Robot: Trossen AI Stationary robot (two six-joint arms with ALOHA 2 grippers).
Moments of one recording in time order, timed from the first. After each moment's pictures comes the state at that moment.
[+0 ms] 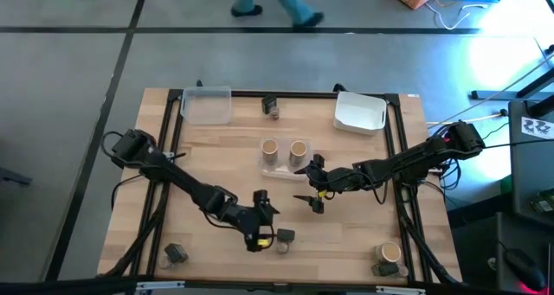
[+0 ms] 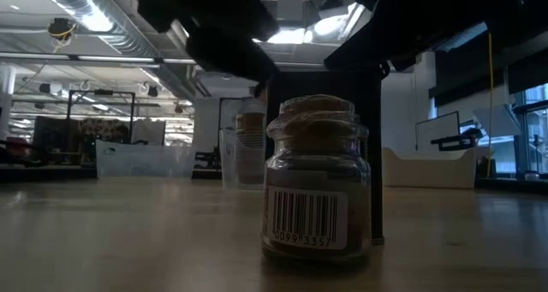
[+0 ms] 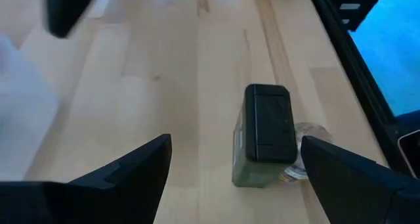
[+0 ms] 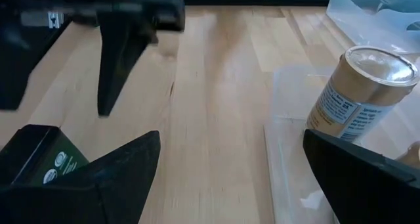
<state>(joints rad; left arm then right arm) -0.49 1.77 1.07 0.02 -0.33 -0.30 0.28 1.46 0.71 0.29 0.28 0.13</state>
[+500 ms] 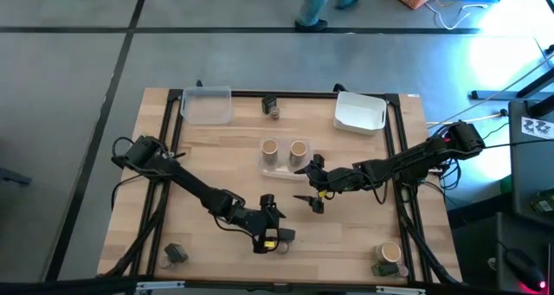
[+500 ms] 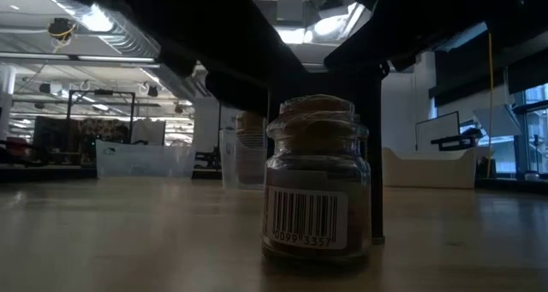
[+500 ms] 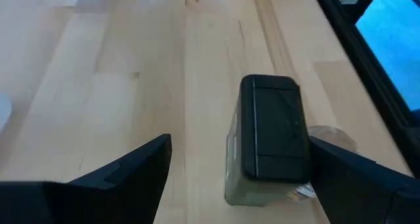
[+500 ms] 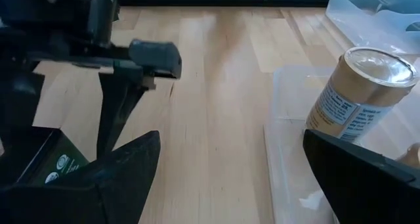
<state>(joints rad) -0.48 1.90 1.07 0.17 -0.29 -0.28 0.28 1.46 0.71 0.29 0.28 0.13</state>
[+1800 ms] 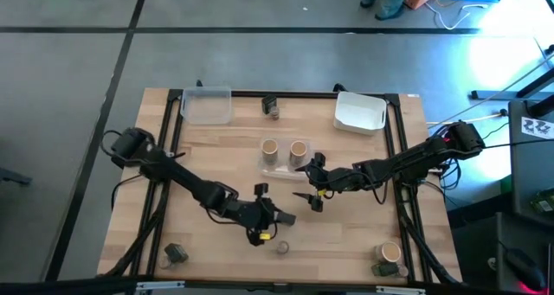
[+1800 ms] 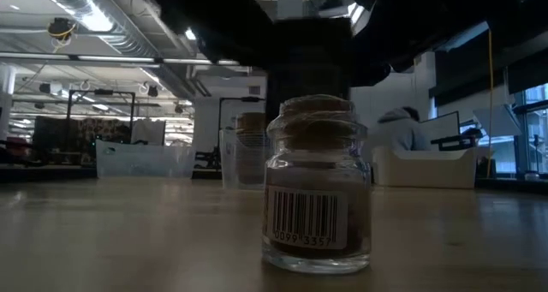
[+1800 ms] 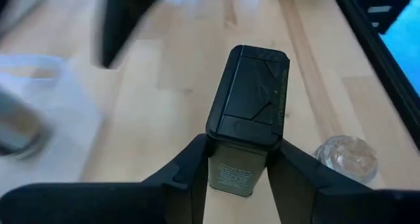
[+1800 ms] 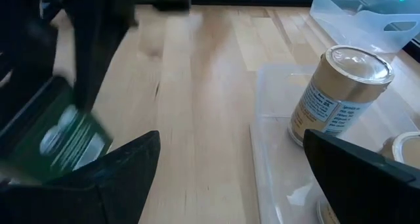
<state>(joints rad) -0.46 1.73 1.07 -0.02 -0.40 -0.24 0.28 1.46 0.71 0.28 0.33 0.12</state>
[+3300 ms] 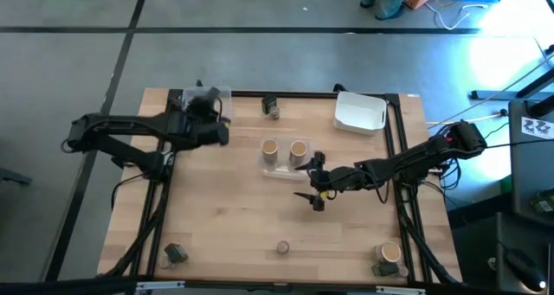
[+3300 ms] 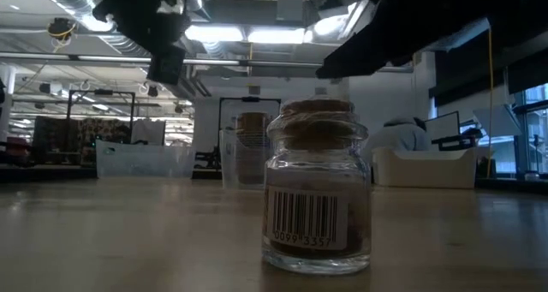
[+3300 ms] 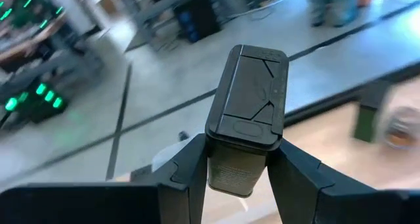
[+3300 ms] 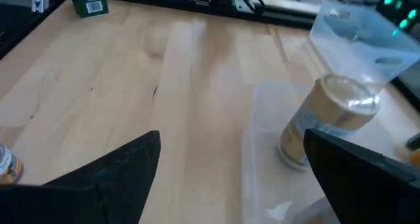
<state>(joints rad) 0.09 1.20 1.07 -1.11 -1.18 -0.87 0.28 1.43 0.71 0.29 0.33 -0.03</state>
